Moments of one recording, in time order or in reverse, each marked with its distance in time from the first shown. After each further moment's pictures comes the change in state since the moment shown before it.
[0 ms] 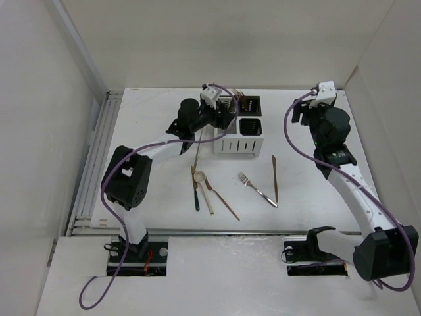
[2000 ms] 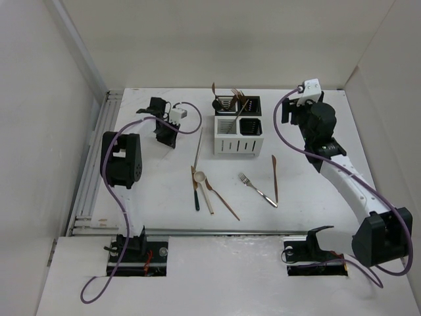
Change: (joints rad) left arm 0.352 0.232 0.302 -1.192 -0.036 0.497; right arm 0.073 0.119 0.049 -0.026 0.054 0.006
